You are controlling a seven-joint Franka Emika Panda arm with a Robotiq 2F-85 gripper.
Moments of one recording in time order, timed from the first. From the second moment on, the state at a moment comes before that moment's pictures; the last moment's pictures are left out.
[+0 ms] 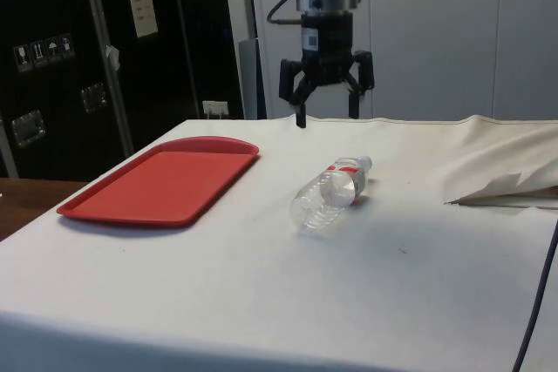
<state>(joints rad) 0.08 -0.14 -0.13 -2.66 0.02 2.58 0.77</state>
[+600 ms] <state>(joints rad) 0.08 -0.14 -0.13 -2.66 0.02 2.58 0.86</state>
